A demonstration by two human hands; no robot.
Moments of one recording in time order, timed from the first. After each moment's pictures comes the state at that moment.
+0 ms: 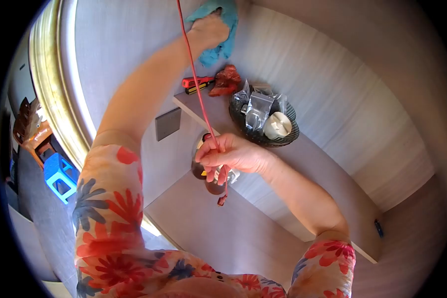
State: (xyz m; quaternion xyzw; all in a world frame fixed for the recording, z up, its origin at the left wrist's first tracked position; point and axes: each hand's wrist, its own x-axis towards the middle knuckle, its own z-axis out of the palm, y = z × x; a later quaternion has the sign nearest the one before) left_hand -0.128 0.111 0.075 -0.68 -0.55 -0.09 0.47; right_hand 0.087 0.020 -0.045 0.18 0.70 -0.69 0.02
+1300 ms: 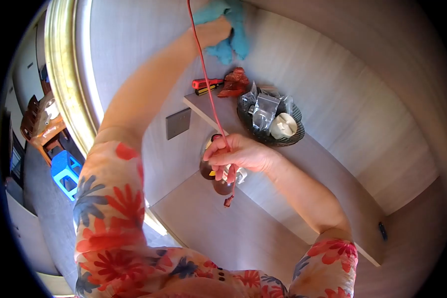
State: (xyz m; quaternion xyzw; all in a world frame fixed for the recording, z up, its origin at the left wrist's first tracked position) left_hand -0.174 0.146 0.079 -0.72 -0.51 -0.06 0.47; right_hand 0.086 0.012 -0.042 0.20 0.72 -0.66 0.04
